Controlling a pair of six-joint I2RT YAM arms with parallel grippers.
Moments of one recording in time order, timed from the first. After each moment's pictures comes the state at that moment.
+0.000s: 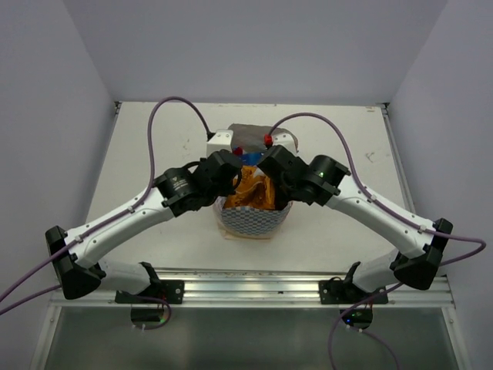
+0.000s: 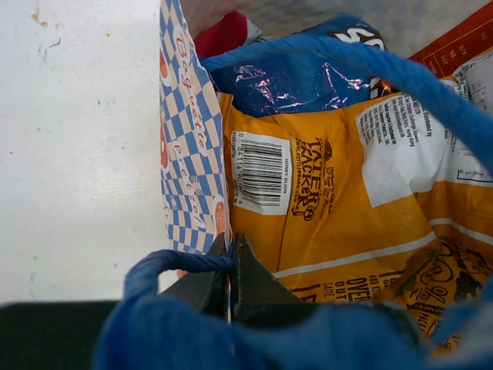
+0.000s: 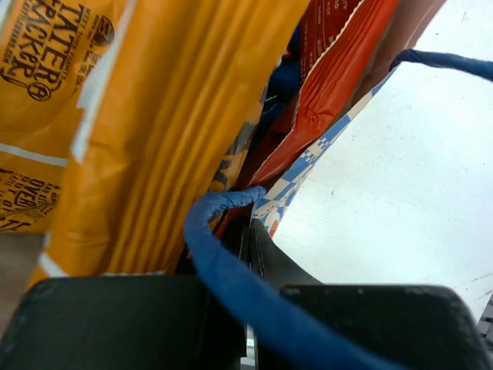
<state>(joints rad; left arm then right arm) -0.96 1.31 1.35 -0.84 -0.55 -0.65 0.98 1.43 1.57 -1.18 0.51 0.52</state>
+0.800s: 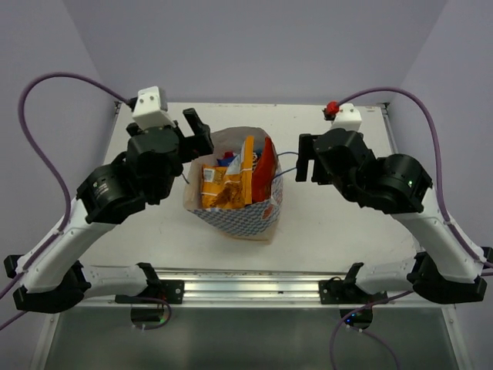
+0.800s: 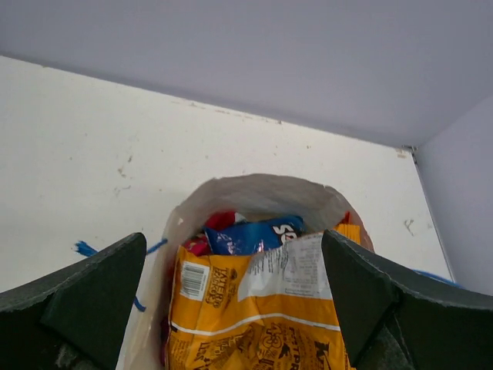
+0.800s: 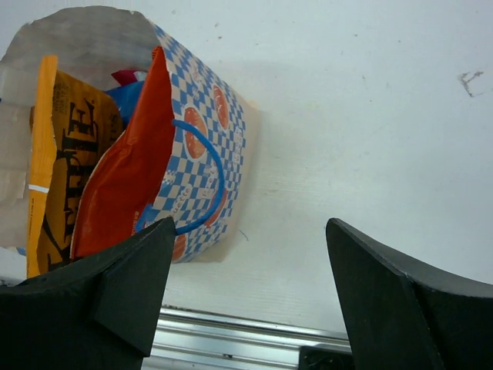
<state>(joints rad) -0.96 1.17 1.69 -0.86 -0.85 -0.60 0.97 1.27 1.89 -1.33 0.67 0.62</state>
